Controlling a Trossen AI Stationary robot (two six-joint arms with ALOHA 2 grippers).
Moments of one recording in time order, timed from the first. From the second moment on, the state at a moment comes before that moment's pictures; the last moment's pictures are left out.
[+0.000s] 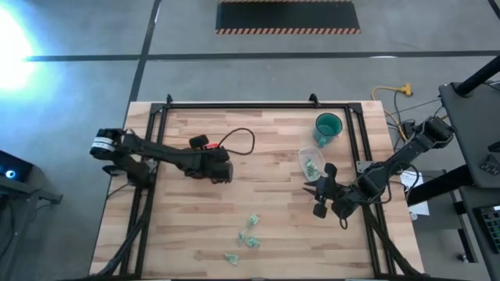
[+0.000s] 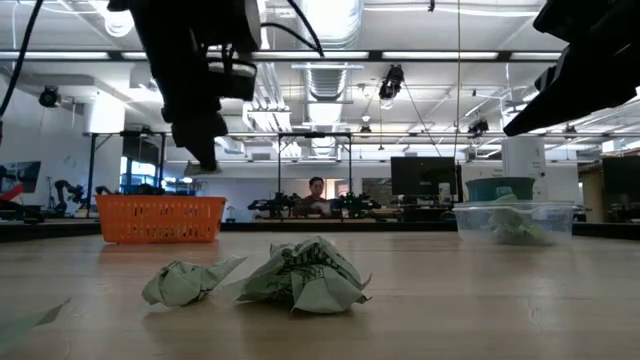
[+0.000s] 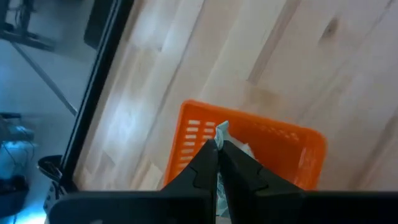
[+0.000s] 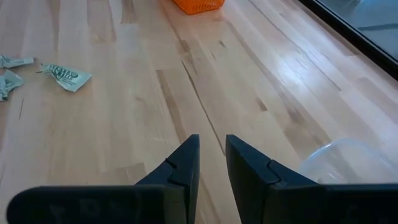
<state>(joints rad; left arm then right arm) -0.10 1.56 1.07 -0.93 -0.69 -0.48 0.65 1.12 0.52 -0.30 0.80 0.67</state>
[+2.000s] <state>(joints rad) -0.69 1.37 1.04 -0.61 -0.90 -0.41 0.62 1.50 0.57 0.51 0.47 0.07</state>
